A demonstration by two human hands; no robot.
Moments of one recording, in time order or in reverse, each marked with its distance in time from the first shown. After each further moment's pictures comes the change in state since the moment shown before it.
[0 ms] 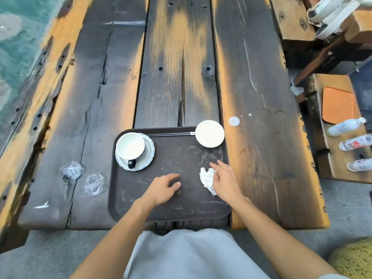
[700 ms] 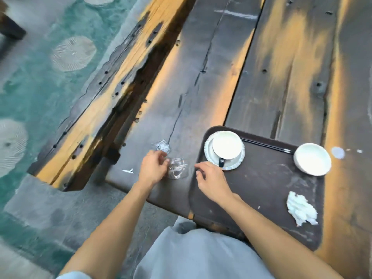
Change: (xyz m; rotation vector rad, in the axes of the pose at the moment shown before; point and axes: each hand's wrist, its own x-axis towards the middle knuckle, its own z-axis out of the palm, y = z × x) left_hand -0.069 -0.234 -0.169 -0.149 0.643 -0.280; right_hand 0.005 -0.277 0.168 0.055 -0.224 -0.473
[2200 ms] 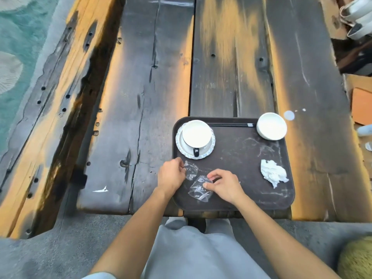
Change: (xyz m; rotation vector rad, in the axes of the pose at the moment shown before) left_hand -0.020 0.066 0.088 0.163 -0.304 0.292; right_hand -0.076 0.073 -0.018 0.256 0.055 0.669
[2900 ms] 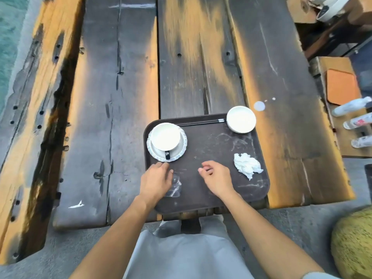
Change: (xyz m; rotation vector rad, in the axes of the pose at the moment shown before) left_hand -0.014 0.037 0.018 0.290 0.097 0.266; right_hand 0.009 0.037 -0.041 0.088 0.236 0.001
